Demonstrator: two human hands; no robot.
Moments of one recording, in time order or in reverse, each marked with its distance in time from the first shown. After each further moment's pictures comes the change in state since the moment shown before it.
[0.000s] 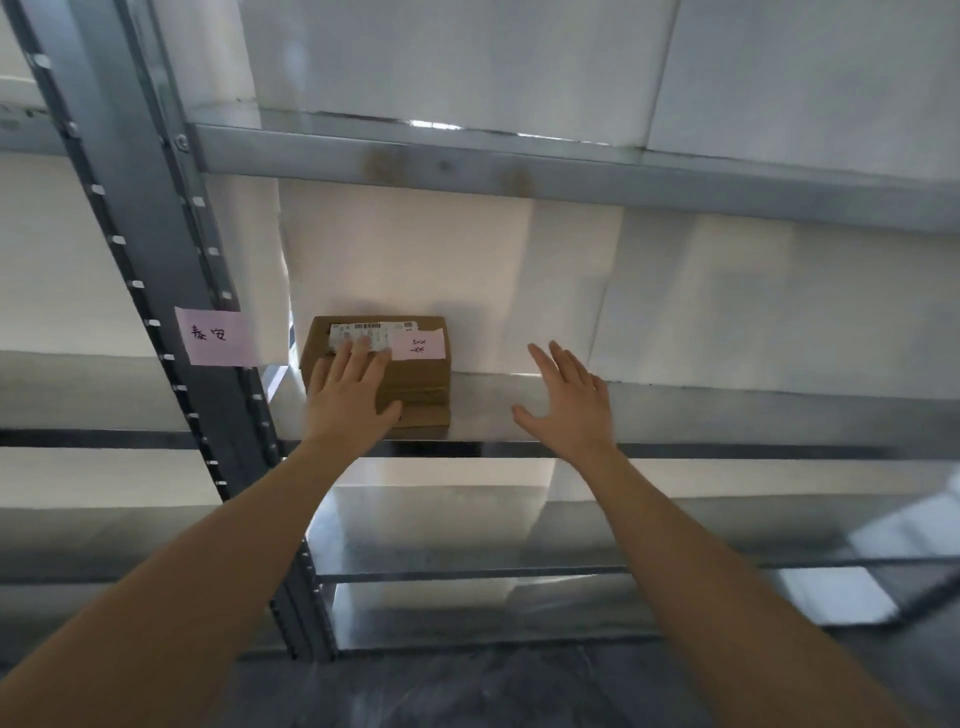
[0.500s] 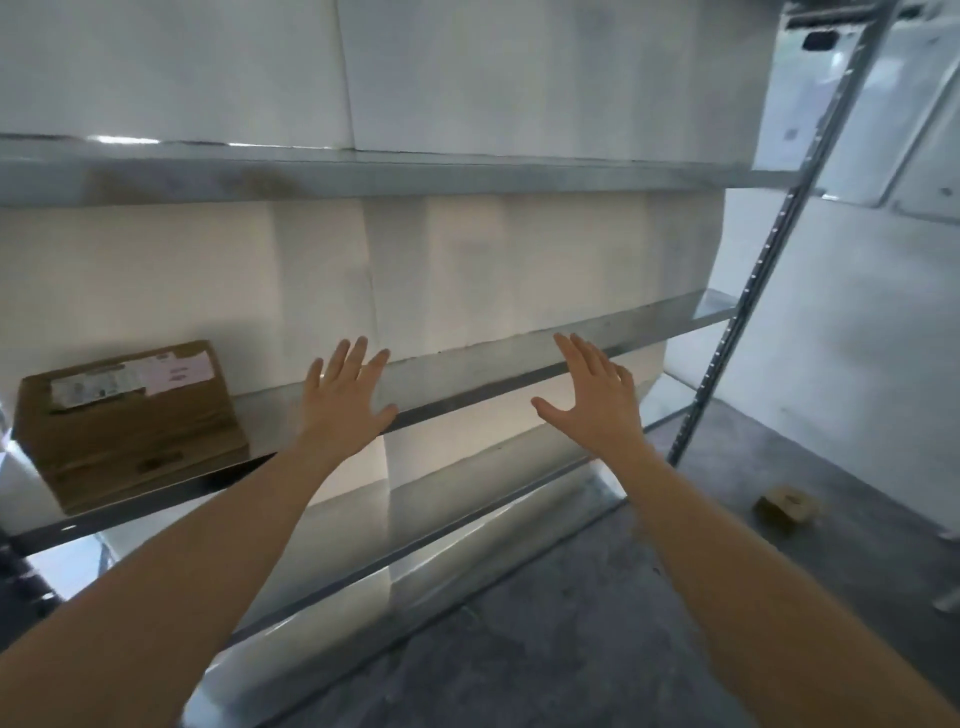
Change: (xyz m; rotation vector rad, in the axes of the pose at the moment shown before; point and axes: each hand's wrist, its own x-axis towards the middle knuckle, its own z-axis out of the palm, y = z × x) left_hand -0.032 0.200 -0.014 -0.045 -0.070 0.497; right_hand -0.195 0.148 -0.116 -0.191 0.244 0.410
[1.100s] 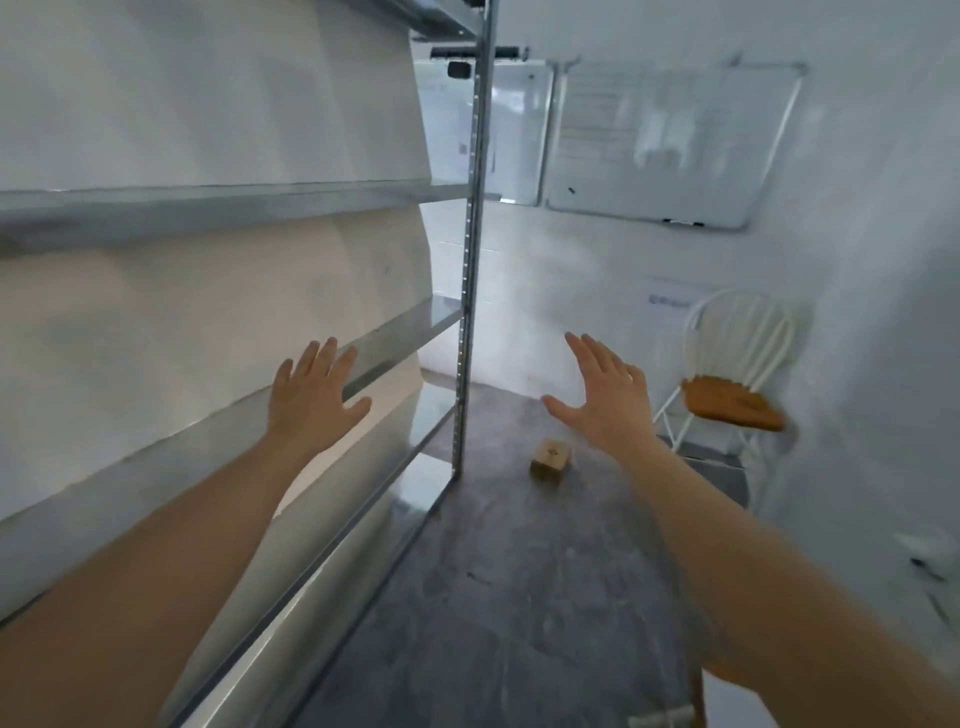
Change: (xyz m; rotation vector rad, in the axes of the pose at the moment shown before) left_hand 0.172 0.324 0.012 -0.235 0.057 0.493; right_hand -0.058 0.286 -0.133 -0.303 0.136 0.552
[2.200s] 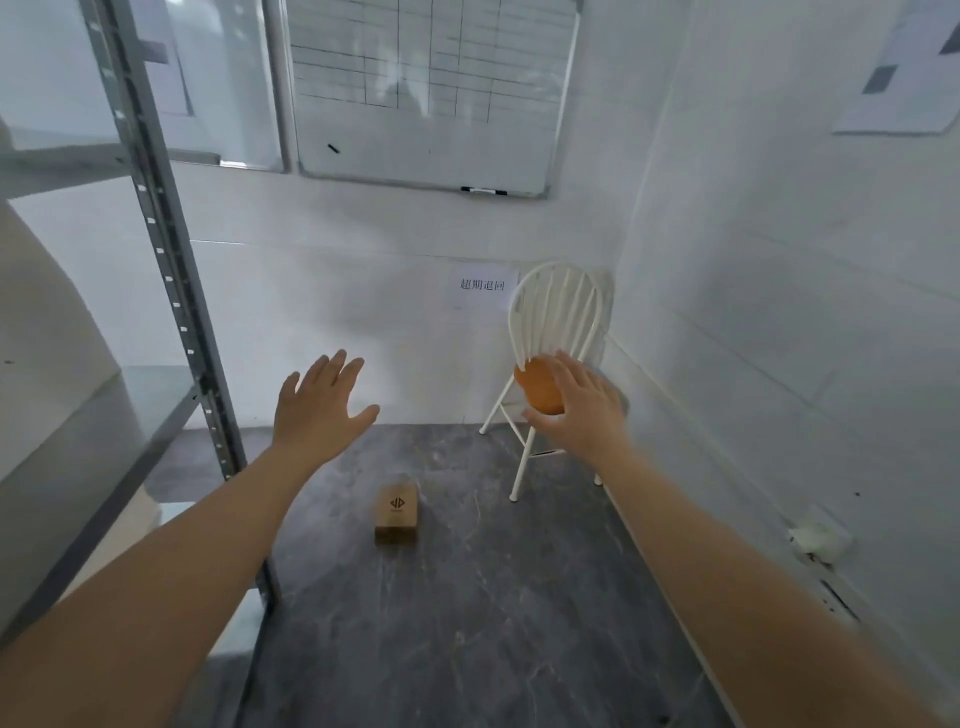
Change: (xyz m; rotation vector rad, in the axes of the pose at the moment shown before) left_hand 0.502 0.238 0.252 -0.288 -0.147 0.509; right_hand 0.329 0.252 0.159 -0.102 -0.021 0.528
